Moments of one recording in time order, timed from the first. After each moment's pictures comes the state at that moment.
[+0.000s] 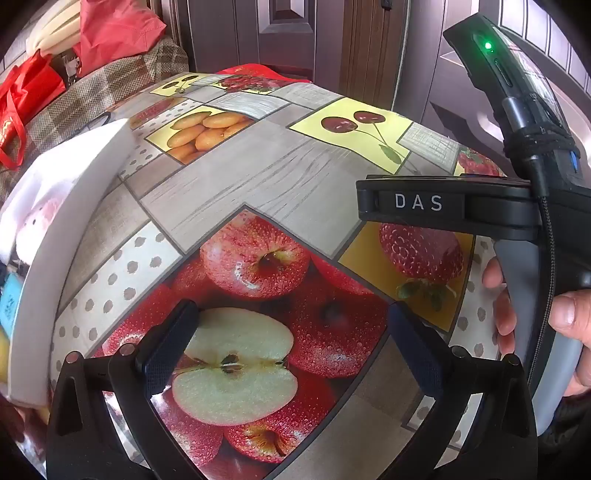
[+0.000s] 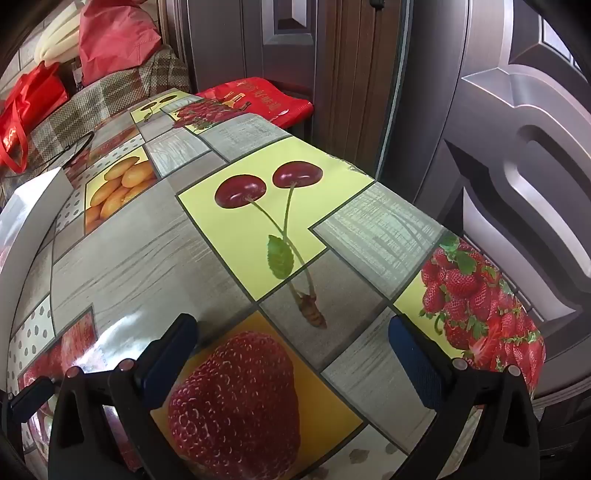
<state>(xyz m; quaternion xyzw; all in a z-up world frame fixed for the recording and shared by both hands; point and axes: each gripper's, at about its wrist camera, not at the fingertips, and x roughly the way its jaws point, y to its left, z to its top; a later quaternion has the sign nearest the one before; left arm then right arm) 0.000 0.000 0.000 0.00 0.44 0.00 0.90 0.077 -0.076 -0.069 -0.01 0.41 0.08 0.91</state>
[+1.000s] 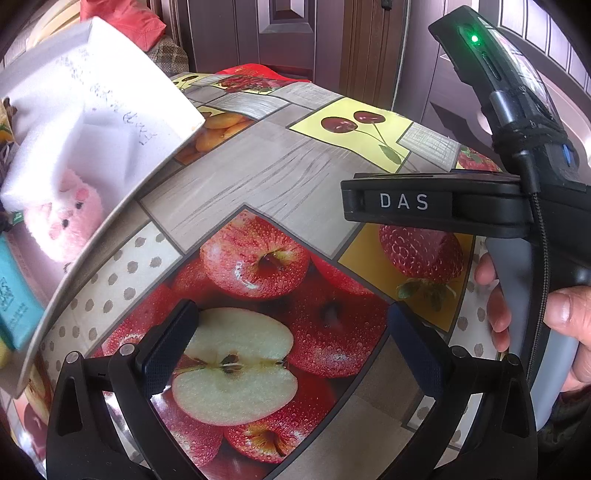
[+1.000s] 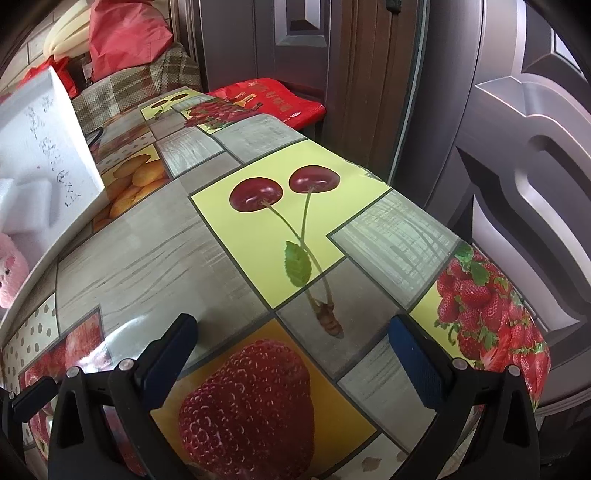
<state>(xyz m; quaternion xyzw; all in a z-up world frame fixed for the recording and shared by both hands) 0.000 0.000 0.000 0.00 0.44 0.00 0.90 0.081 -0.067 -0.070 -0.02 0.41 0.10 0.91</state>
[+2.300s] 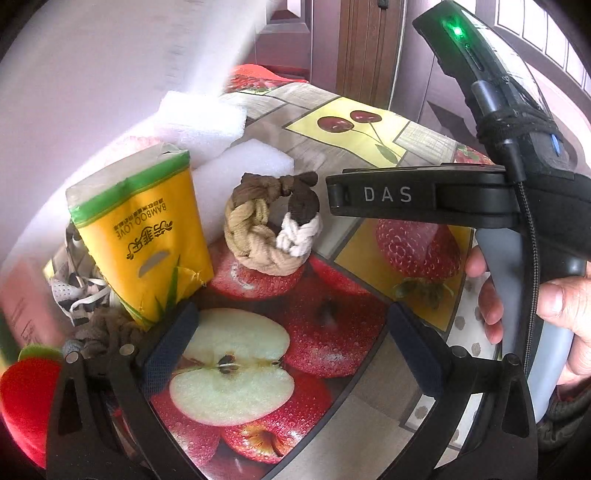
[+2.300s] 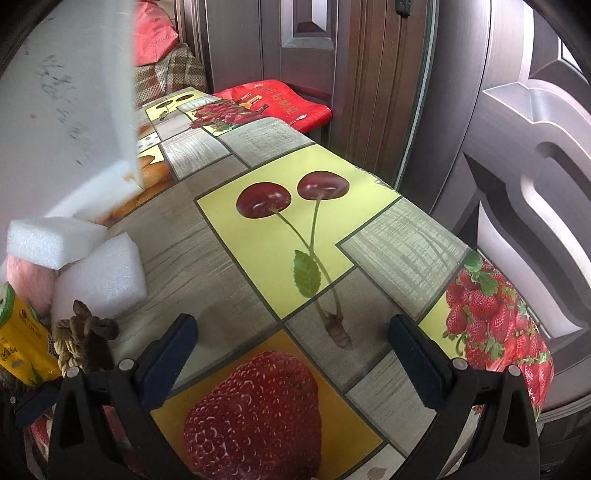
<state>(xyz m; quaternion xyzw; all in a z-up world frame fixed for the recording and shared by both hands) -0.009 0.001 0.003 0.00 0.44 0.00 0.90 0.086 -0.062 -0.069 -0.02 0.41 0.10 0.91</state>
